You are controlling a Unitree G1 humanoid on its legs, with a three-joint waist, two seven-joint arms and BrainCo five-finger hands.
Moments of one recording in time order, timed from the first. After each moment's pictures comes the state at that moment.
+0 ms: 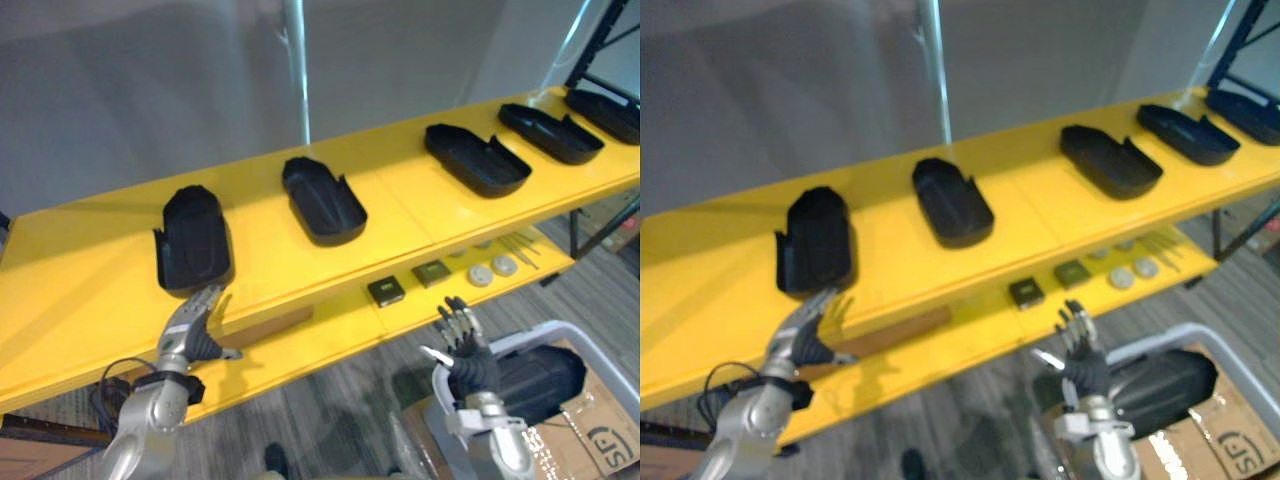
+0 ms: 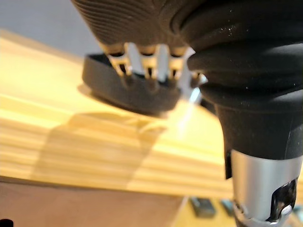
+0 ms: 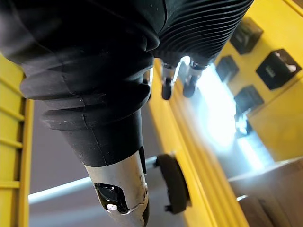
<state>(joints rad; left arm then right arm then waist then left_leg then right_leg) 0.25 0.47 -0.07 -0.27 0.72 0.19 0.04 0.41 -0.23 0.11 -0.14 0.46 -0.30 0.00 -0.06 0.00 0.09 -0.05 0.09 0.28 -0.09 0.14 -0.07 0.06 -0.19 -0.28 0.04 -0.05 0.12</state>
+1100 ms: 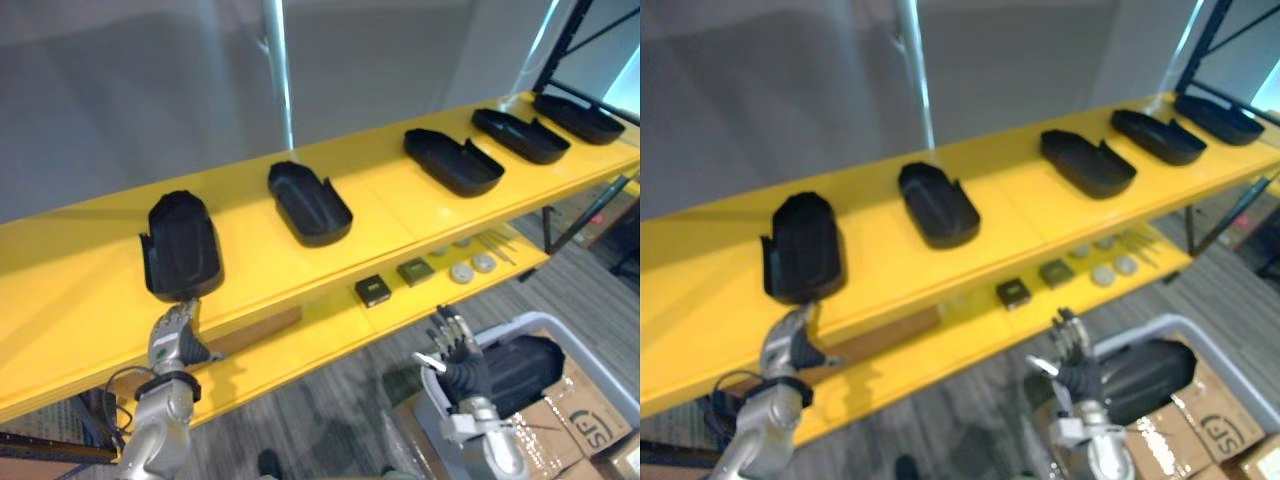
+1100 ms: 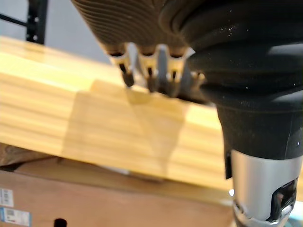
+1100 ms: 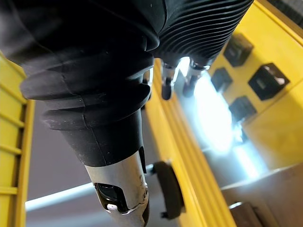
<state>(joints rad) 0.15 0.42 -0.11 -0.01 0.73 0.38 0.23 0.41 -0.22 0.14 -0.10 0.46 -0.30 0.00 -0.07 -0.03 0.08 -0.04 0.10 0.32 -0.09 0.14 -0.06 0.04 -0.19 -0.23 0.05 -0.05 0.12</state>
